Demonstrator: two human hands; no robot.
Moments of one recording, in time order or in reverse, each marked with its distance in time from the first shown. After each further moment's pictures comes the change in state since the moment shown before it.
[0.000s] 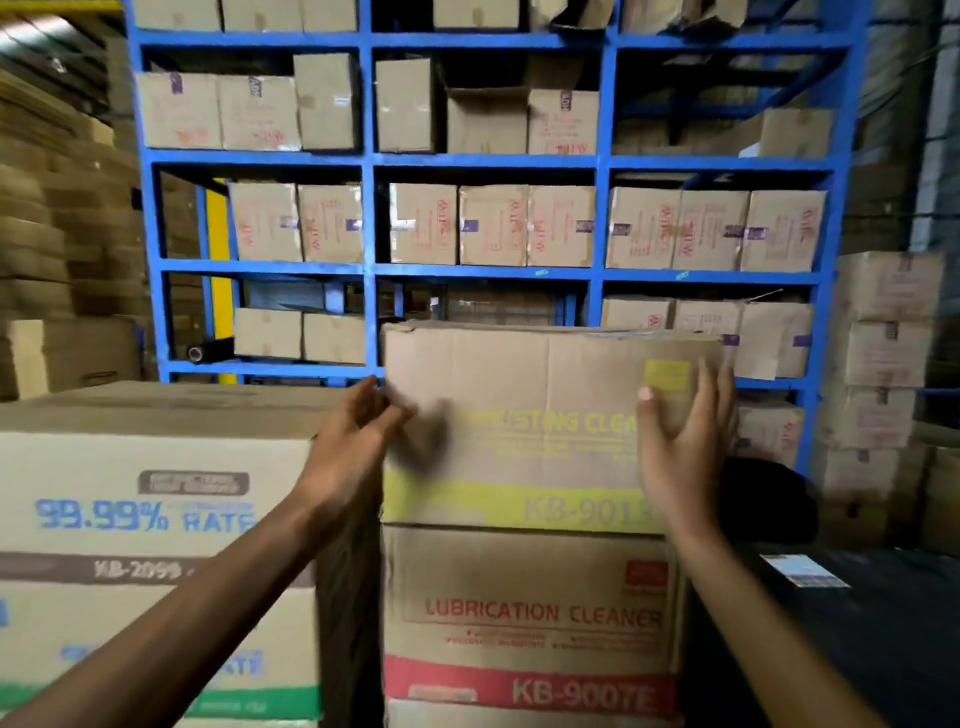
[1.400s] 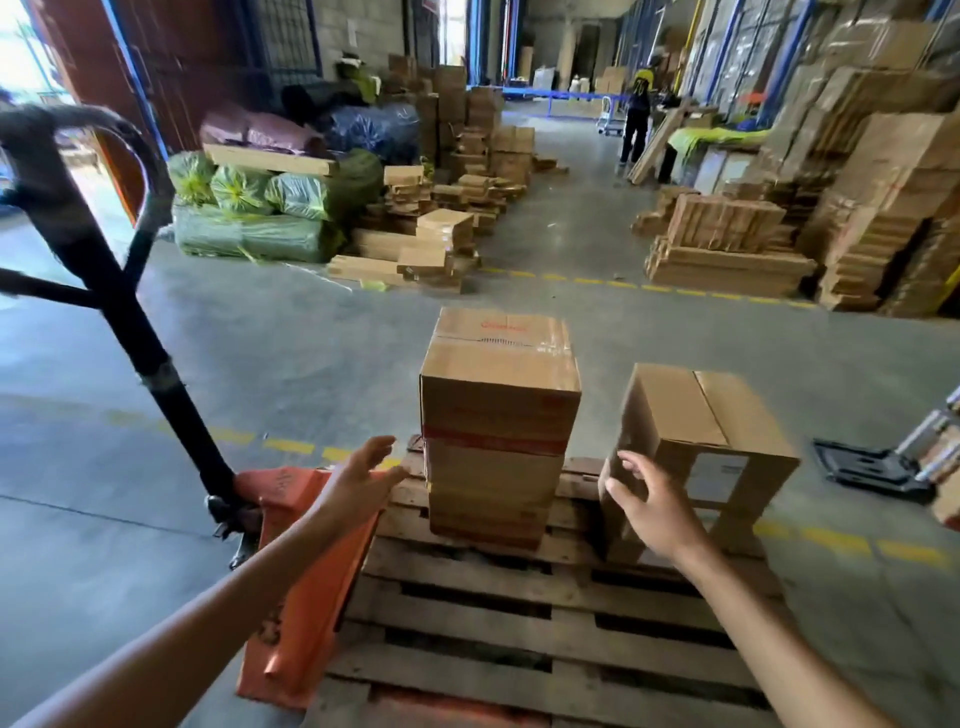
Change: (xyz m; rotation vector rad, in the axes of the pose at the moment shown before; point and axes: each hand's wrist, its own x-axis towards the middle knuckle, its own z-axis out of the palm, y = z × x) left_hand -0.651 0.035 -0.933 0.655 1.421 -0.842; right_hand -0.931 -0.681 0.365 0.649 -2.115 -0.364
